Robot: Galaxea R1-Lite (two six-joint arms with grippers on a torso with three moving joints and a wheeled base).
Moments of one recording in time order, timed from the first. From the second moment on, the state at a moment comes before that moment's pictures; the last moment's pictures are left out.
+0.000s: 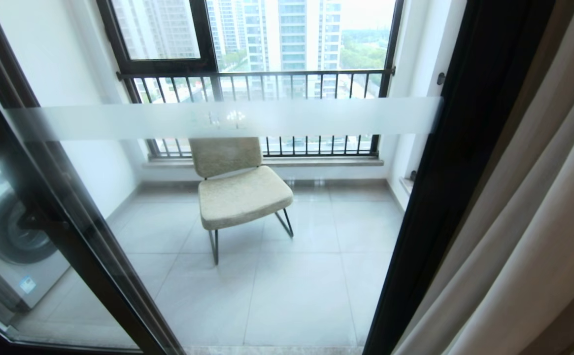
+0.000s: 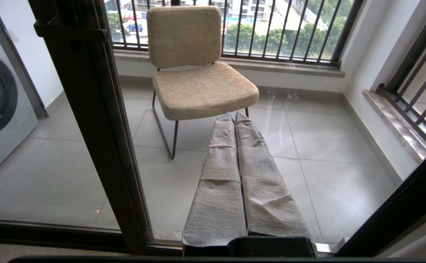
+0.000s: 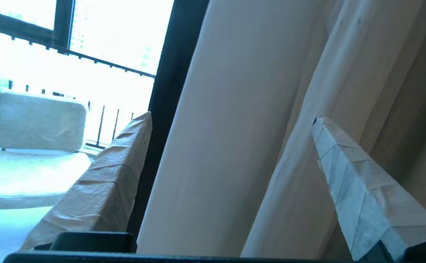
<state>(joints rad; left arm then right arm) 0.00 0.00 0.00 -0.02 0.05 -0.09 -0.59 0.47 -0.37 -0.62 0.54 -0.04</state>
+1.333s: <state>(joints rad) 0.00 0.00 0.00 -0.02 0.05 -0.08 -0.48 0.28 -0.25 -0.66 0.54 -0.13</state>
